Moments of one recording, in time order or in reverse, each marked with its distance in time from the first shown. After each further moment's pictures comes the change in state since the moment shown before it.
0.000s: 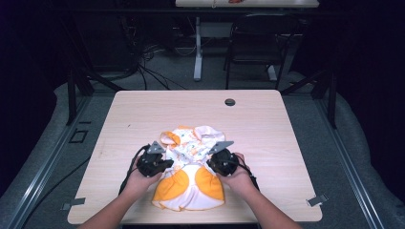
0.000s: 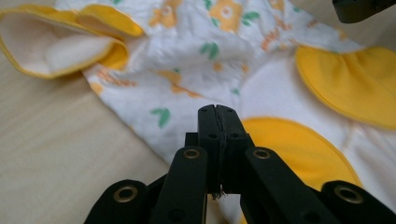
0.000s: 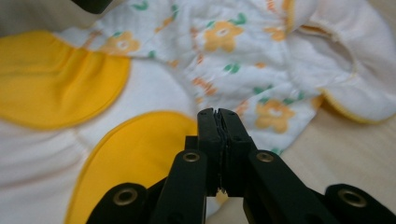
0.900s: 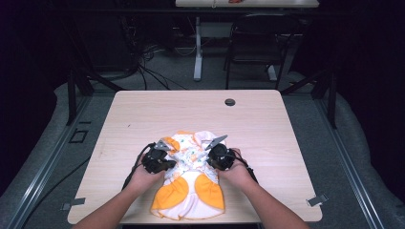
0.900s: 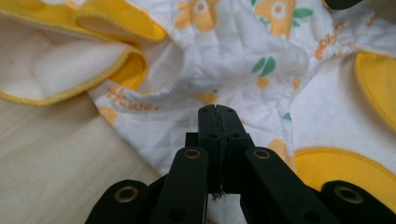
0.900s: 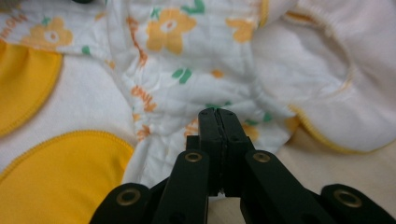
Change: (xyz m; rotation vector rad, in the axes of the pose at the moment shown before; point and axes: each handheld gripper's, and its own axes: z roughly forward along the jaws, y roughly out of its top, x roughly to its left) left arm 0.006 0.002 0.013 0.068 -0.044 -0.006; right arm -0.013 0.005 0.021 0.101 0.028 -0.028
